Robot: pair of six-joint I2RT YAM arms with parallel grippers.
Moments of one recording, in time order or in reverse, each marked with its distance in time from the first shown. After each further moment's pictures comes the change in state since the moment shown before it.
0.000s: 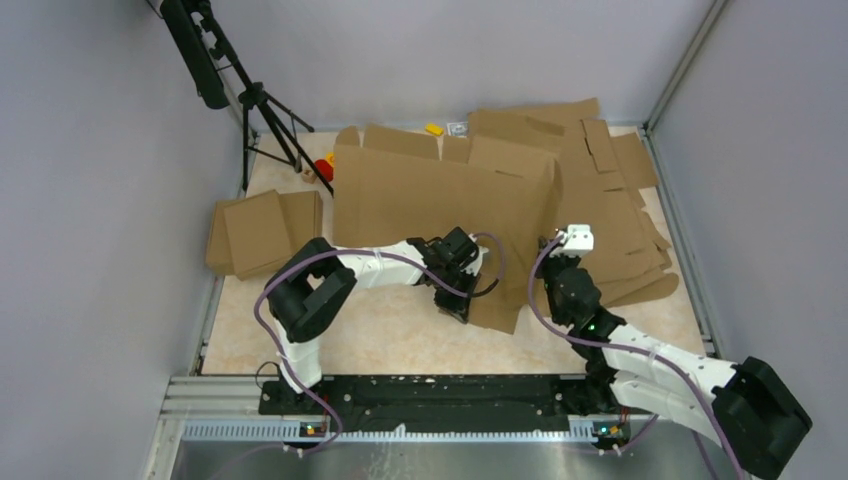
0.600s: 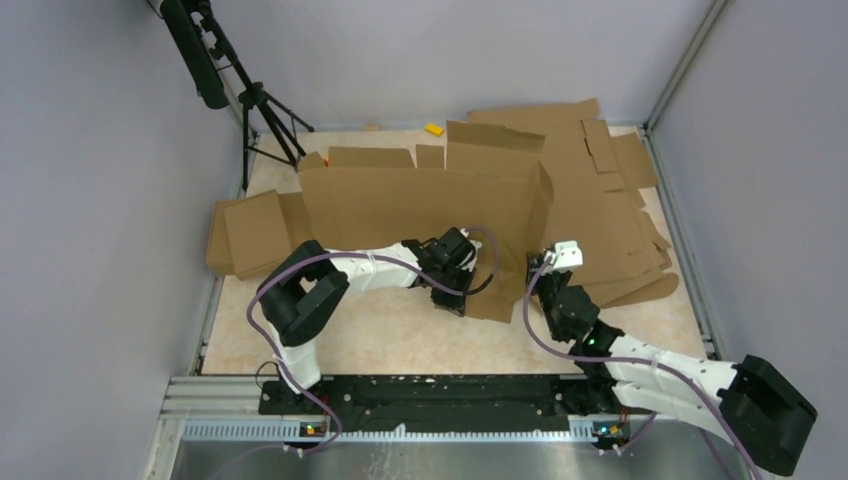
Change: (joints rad) left arm -0.001 -0.042 -0.039 0.038 -0.122 -0.065; right arm 0.143 0.006 -0.092 0.121 0.026 -0.096
